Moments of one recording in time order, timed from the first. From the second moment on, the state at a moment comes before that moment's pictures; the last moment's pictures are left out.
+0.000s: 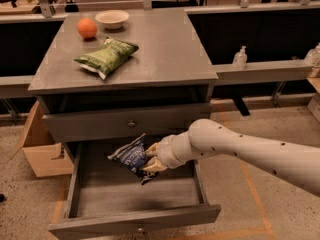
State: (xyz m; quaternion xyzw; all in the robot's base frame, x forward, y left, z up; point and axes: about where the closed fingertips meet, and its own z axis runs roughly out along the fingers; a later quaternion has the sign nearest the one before) arm 0.544 0.040 0.604 -0.66 0.63 0.19 0.35
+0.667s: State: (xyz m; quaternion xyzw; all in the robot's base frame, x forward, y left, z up) arm 0.549 0.059 0.534 -0.68 0.63 0.16 0.34
